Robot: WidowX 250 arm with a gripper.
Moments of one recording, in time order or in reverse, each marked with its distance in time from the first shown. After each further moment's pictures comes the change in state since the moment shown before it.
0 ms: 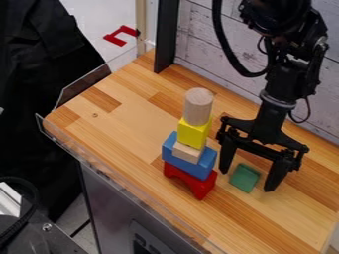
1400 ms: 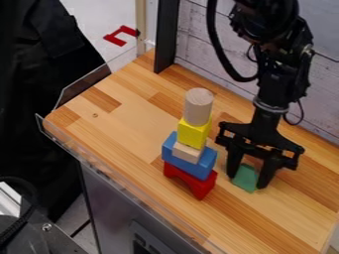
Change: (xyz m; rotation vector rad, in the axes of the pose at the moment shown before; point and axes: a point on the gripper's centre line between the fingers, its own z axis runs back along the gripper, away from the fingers) arm 0.023 -0.003 -0.008 -0.076 -0.121 -0.032
